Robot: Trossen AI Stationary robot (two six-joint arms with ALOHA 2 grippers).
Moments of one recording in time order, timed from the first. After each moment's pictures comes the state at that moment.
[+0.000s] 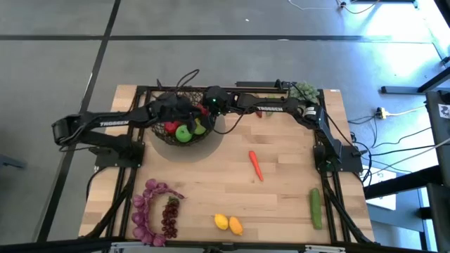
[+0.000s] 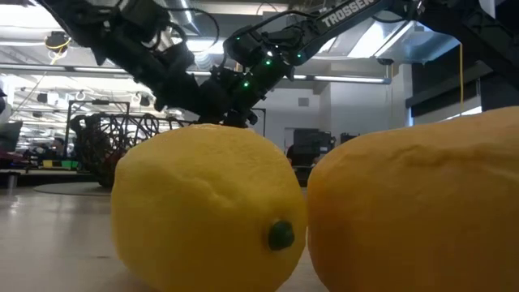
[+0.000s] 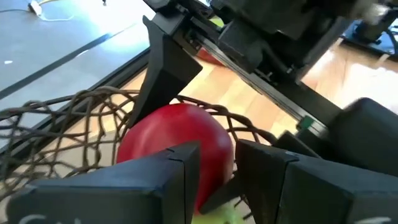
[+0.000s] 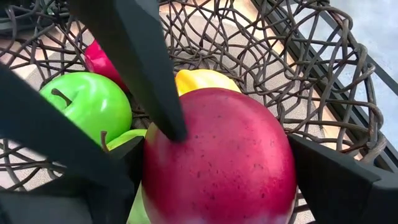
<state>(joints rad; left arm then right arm) 0.47 1.15 0.56 0.20 -0.01 -0.15 -0.29 2.22 1.80 -0.26 0.01 0.02</state>
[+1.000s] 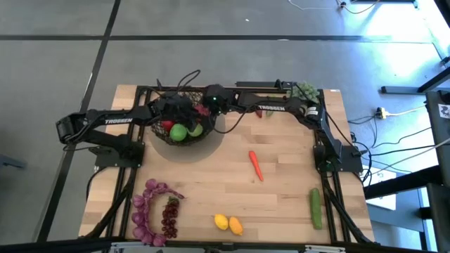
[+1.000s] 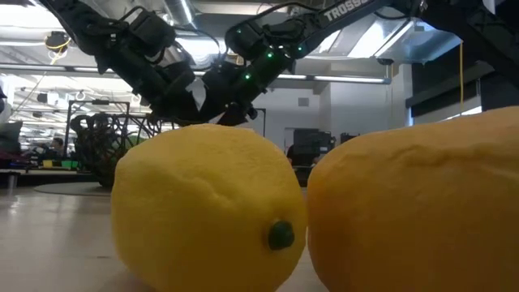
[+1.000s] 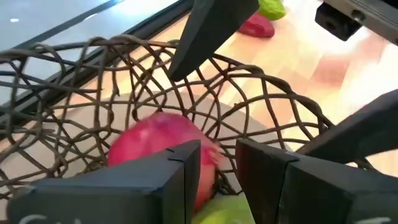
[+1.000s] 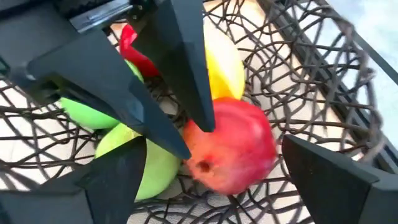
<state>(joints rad) 0.53 1.21 0.56 0.14 0.01 -0.18 -0.29 2.20 1.82 -0.30 -0.03 0.02</state>
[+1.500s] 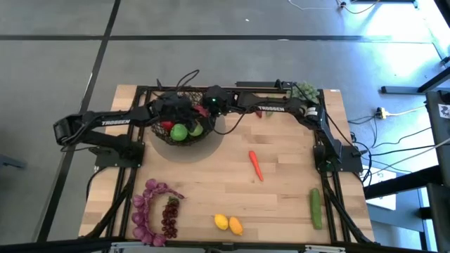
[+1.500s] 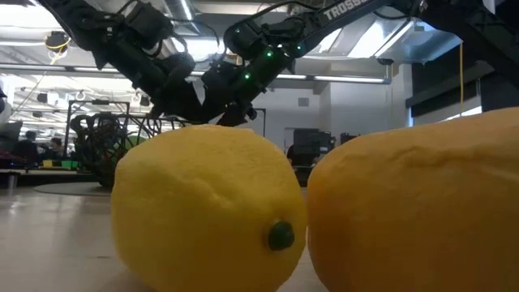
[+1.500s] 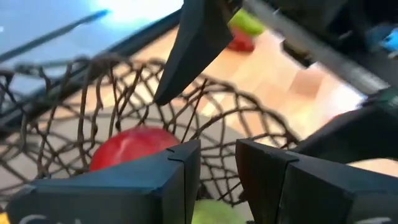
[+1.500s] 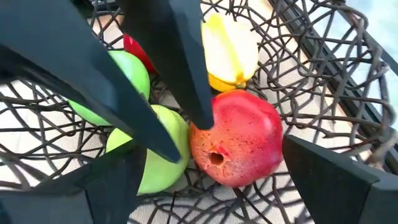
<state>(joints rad) 0.50 1.15 0.56 0.15 0.02 -0.21 -0.29 2.20 1.83 -0.35 -0.03 0.02</state>
